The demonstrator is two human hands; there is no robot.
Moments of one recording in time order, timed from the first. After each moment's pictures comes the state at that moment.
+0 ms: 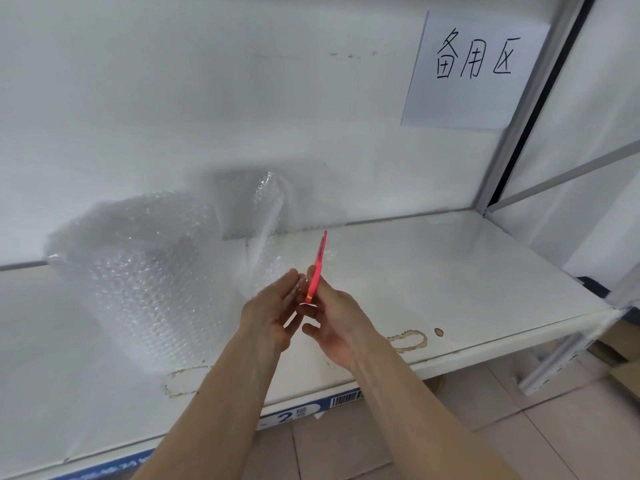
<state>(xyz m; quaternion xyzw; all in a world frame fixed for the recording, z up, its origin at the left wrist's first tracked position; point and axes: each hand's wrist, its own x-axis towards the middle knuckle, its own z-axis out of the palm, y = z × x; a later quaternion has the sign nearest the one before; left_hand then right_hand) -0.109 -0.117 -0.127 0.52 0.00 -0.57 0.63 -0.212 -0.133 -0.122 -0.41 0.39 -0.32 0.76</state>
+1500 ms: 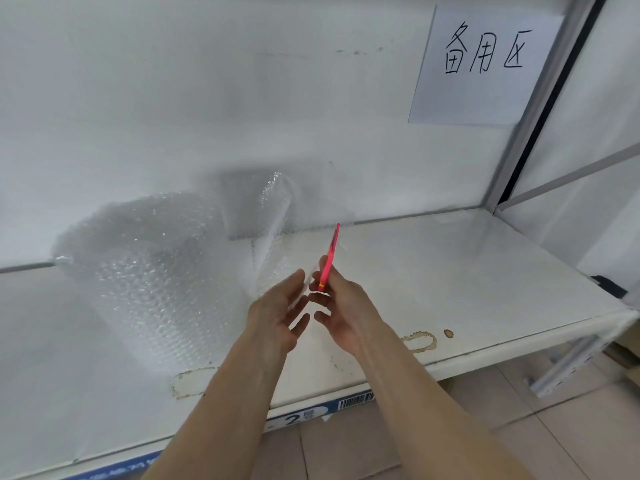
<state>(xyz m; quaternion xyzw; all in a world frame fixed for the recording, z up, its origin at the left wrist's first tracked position) -0.109 -0.115 -0.122 0.55 0.01 -0.55 0.63 -0.205 -0.161 -0.134 -0.40 0.42 -0.34 0.74</state>
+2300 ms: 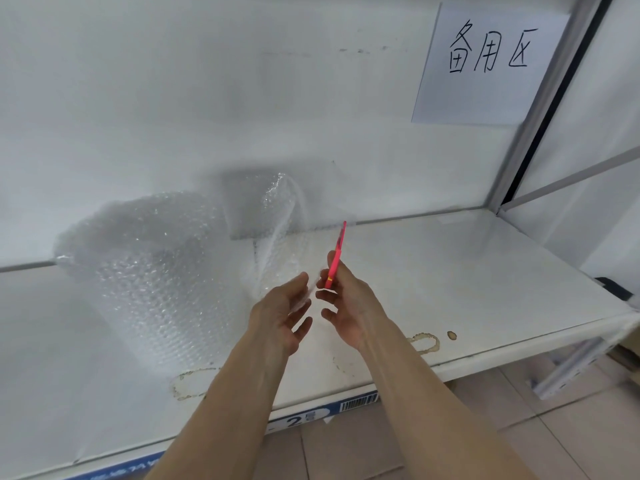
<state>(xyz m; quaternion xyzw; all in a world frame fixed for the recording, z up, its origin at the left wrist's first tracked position) -0.108 -0.114 -0.122 0.55 0.01 -0.56 0.62 -0.206 -0.175 -0.139 -0.39 0.43 -0.35 0.74</state>
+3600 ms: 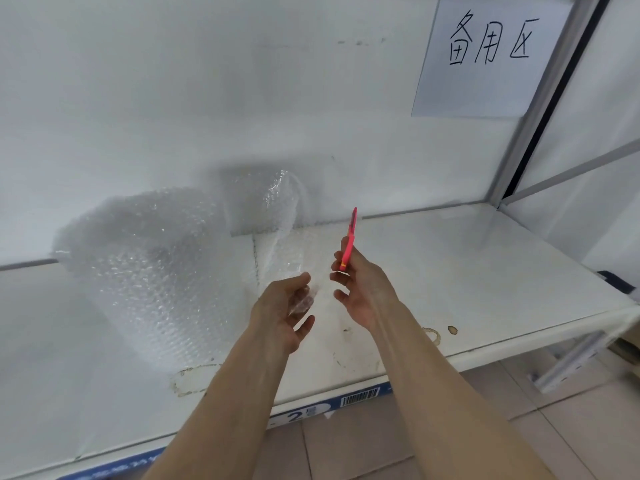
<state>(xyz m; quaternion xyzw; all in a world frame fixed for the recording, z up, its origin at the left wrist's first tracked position) -0.108 -0.116 -0.125 0.56 0.00 -0.57 0.60 -0.216 -0.198 -0.137 -0.36 0.44 -0.39 0.73</state>
